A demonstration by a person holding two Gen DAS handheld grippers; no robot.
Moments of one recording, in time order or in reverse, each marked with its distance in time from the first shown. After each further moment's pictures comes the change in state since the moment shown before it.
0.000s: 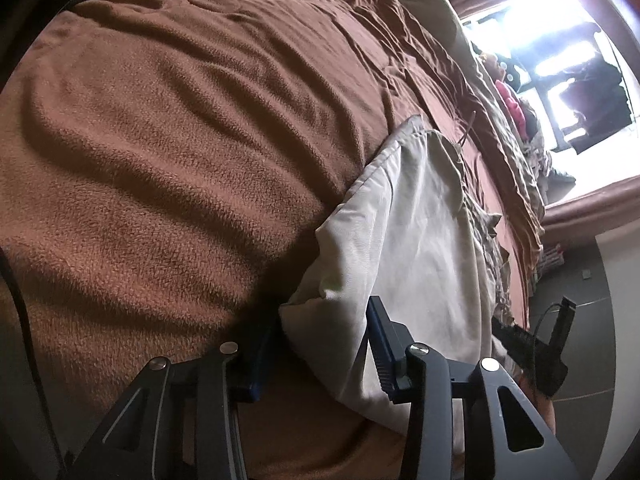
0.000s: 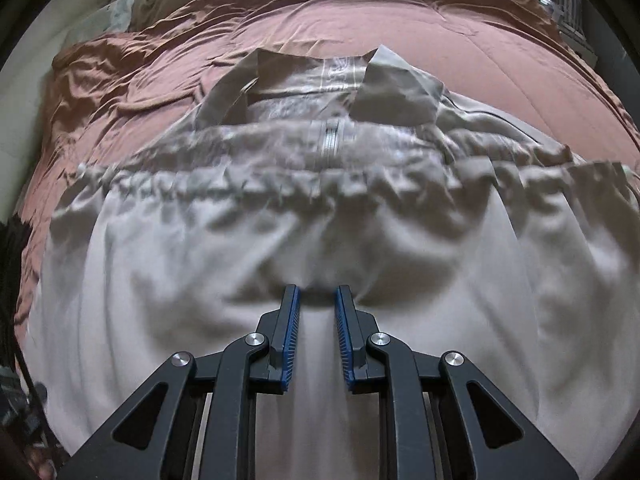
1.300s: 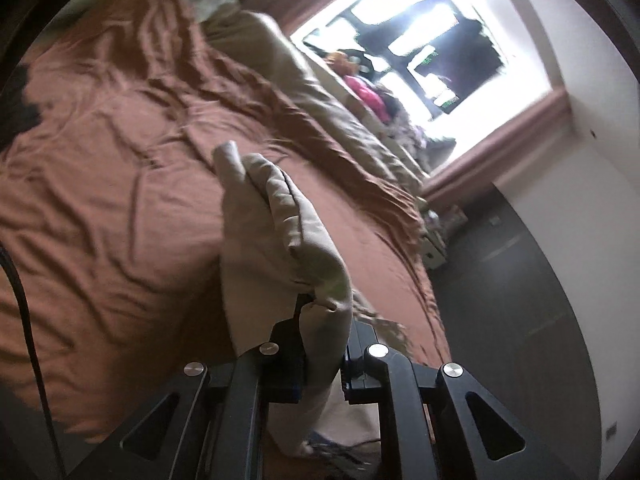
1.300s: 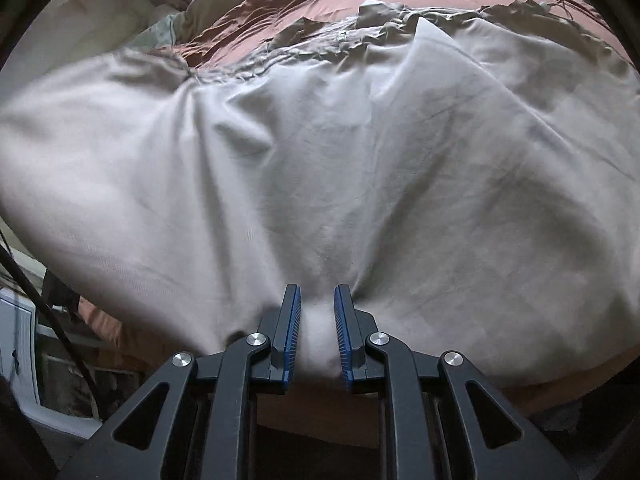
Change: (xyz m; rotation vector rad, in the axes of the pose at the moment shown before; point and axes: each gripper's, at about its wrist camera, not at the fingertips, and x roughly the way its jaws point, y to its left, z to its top) left arm -0.089 -0.228 -0.020 0.354 -0.092 -0.334; right arm -0.064 -0.036 -0.158 0.090 -0.011 0.273
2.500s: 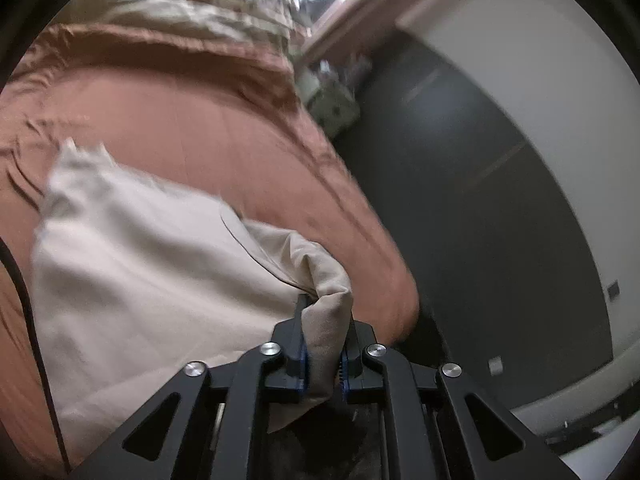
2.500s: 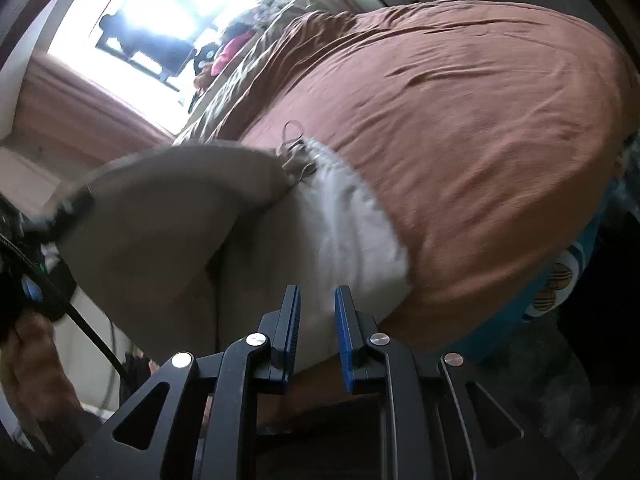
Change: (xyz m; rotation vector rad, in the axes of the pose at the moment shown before) left arm 0.200 -0.249 -0.156 0.344 0.484 -0.182; right arm -0.232 -0.241 -0.080 0.476 -0.382 0.089
